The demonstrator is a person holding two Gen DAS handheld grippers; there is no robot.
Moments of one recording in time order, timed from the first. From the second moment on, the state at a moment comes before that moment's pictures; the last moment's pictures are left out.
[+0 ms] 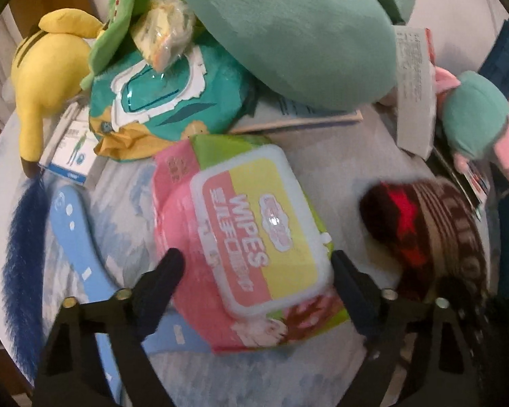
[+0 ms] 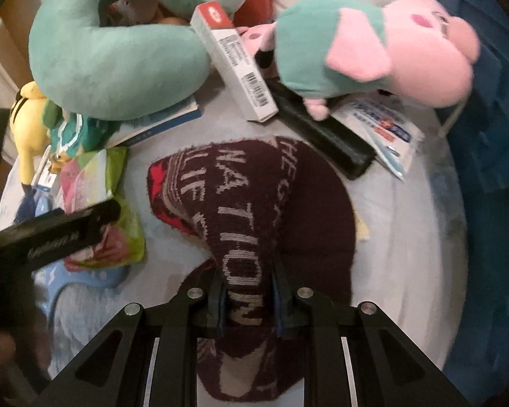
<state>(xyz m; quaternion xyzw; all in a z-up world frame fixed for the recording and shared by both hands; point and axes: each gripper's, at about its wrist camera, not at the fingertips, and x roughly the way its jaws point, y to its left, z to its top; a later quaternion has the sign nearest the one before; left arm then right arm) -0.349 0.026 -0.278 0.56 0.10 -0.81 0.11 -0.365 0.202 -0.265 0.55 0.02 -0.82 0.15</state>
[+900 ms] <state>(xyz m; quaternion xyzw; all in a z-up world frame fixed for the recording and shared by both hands) -0.341 0.057 -0.305 0.55 0.00 -0.83 0.10 -0.346 0.179 -0.279 0.53 0.06 -0.84 0.11</state>
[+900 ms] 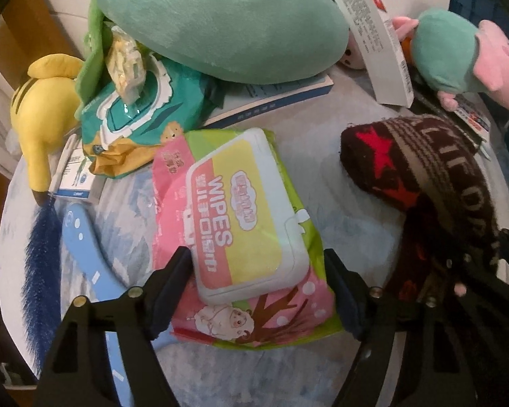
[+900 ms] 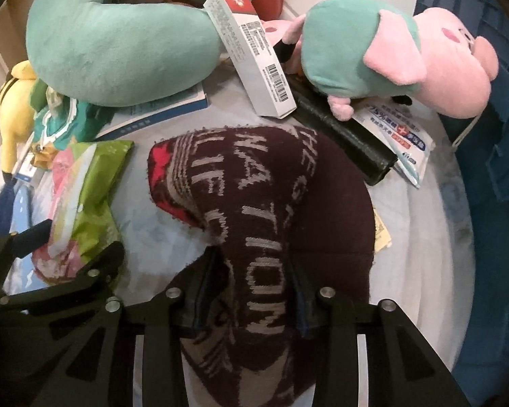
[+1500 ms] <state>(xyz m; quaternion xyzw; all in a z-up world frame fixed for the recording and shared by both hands) -0.279 0.035 -0.137 0.43 -0.01 -0.90 0.02 -0.304 0.171 -0.149 0.43 0.01 -0.89 0.11</state>
